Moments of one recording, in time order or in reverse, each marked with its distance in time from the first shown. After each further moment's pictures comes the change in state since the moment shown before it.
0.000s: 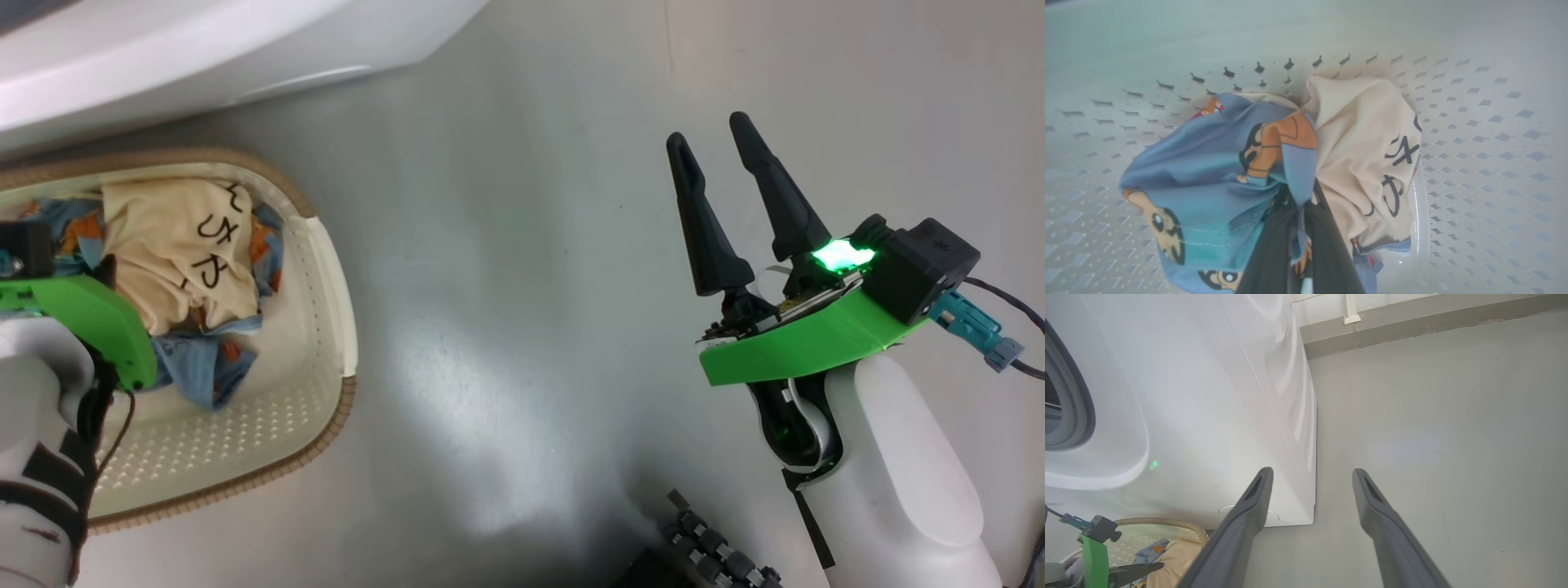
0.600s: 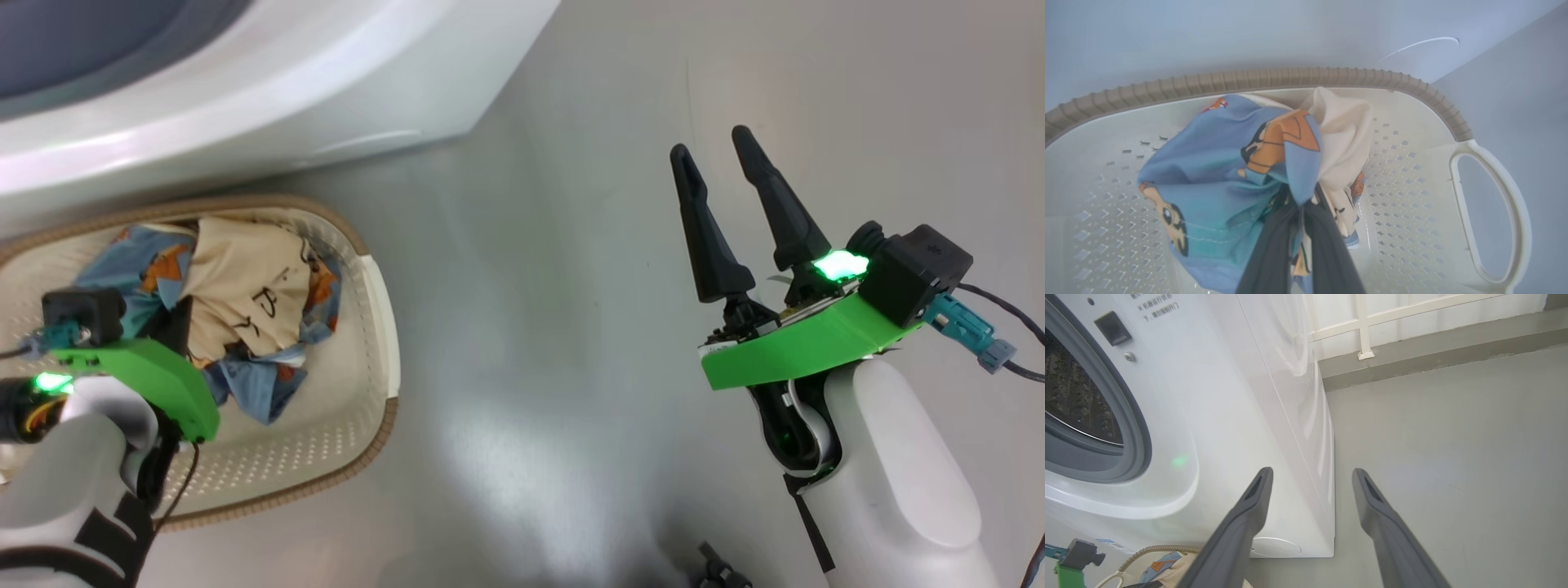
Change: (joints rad) left arm 0.190 0.000 -0.095 -0.213 -0.142 -0.008 -0.113; right arm 0.006 0.000 -0.010 0.032 -0.001 0.000 0.000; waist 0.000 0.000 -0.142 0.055
